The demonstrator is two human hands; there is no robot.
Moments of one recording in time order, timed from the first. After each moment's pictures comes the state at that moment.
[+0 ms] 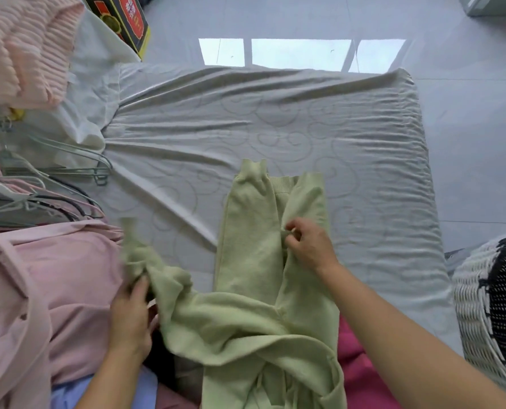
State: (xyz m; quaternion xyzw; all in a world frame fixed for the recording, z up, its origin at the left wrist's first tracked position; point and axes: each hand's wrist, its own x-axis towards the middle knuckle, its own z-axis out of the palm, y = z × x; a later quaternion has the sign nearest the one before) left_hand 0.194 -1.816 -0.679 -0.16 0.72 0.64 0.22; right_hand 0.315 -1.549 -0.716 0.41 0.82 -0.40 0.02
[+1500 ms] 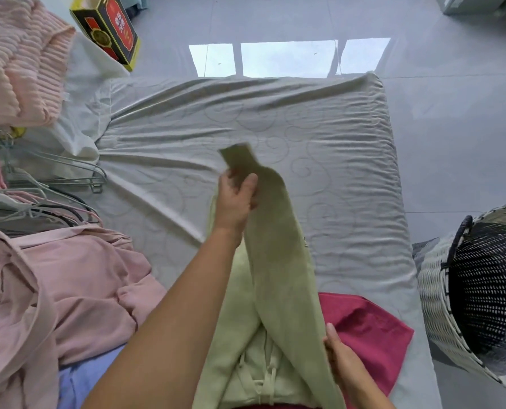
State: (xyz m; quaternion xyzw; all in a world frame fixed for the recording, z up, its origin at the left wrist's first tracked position) left_hand 0.227 -1.606 -0.604 0.06 0.67 0.66 0.34; right_hand 0.513 -1.644 -0.716 0.60 0.35 -0.72 0.09
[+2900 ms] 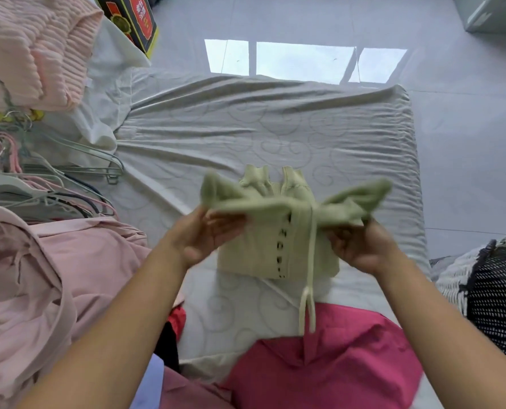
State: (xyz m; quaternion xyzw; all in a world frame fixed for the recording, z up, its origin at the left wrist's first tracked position) left_hand 0.159 -1.698 -0.596 -0.13 0.55 0.63 0.53; right_hand 0.368 -1.491 -0.646 0.46 0.29 -0.83 -0.08
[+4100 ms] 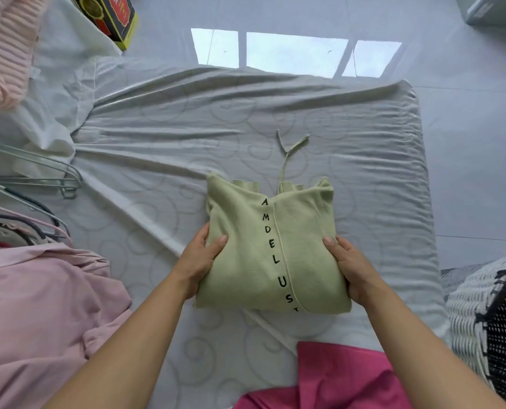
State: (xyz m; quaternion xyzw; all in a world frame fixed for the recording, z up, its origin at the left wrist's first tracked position) left_hand 0.152 -1.663 -0.705 0.02 0.70 0.52 0.49; right_hand 0.345 -1.479 -0.715 0.53 0.47 -0.70 -0.04
